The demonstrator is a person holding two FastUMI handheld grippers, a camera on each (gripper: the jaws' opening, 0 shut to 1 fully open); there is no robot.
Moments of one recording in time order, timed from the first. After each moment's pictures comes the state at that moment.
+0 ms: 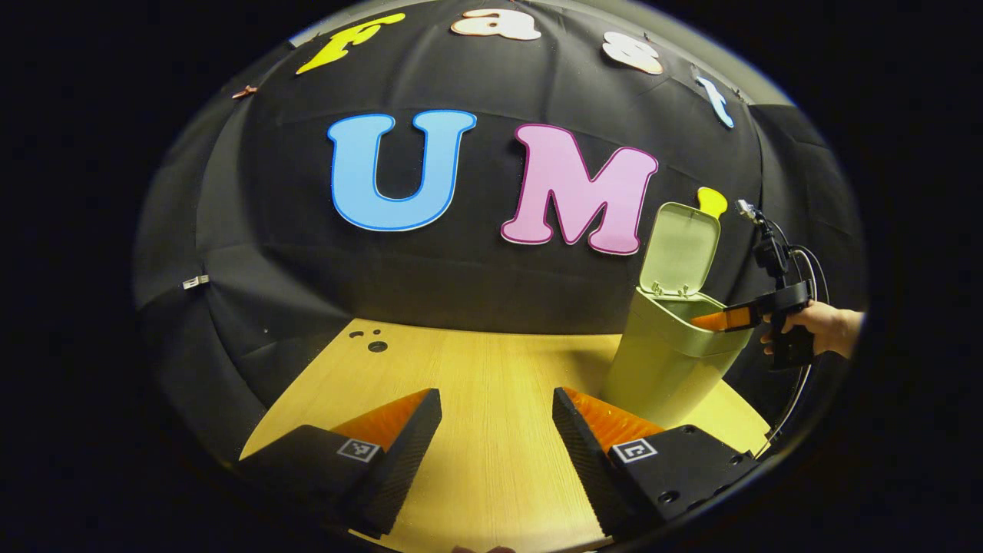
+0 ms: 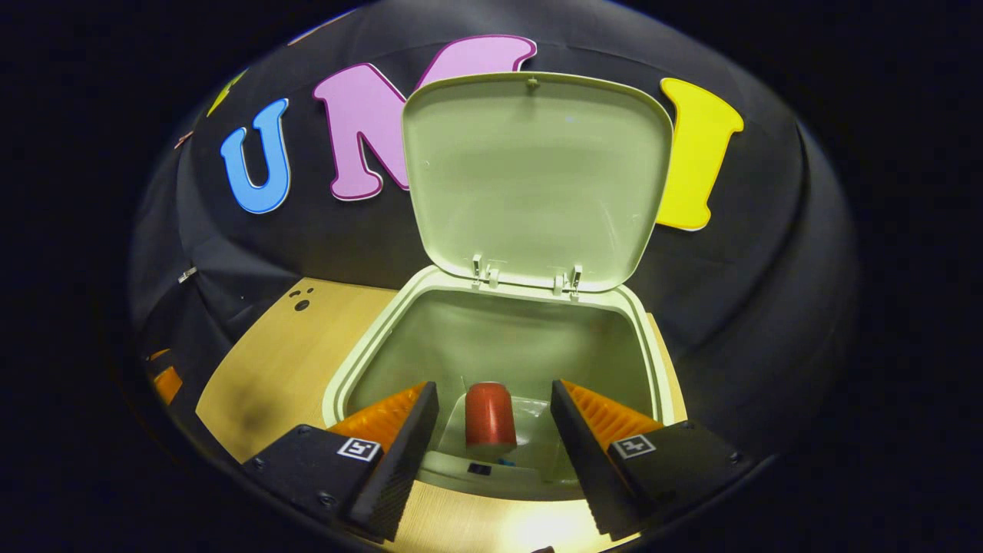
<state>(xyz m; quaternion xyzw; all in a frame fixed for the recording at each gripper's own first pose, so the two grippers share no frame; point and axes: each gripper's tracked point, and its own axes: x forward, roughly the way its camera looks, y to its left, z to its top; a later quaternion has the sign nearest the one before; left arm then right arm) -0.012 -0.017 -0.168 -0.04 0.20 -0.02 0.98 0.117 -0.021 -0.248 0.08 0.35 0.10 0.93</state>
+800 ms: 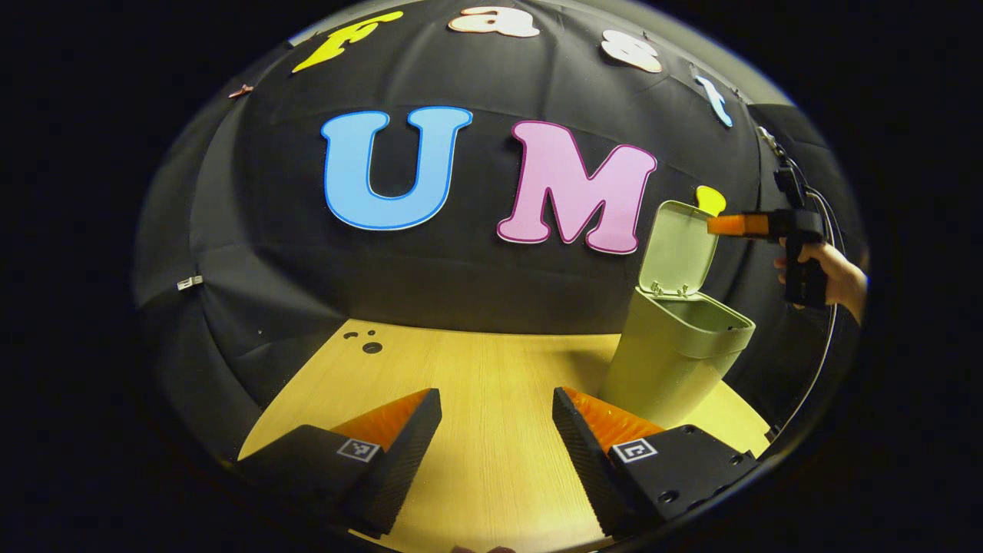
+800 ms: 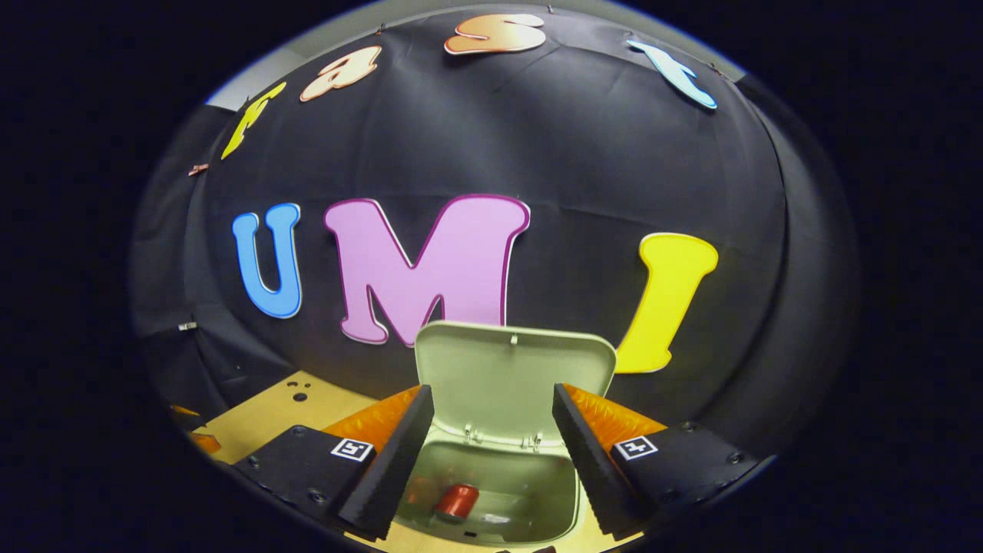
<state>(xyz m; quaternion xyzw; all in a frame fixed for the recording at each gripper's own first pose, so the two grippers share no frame) -0.001 -0.018 -0.171 -0.04 0.20 -0.03 0.98 0.189 -0.056 -0.072 0.08 0.14 0.07 0.99</state>
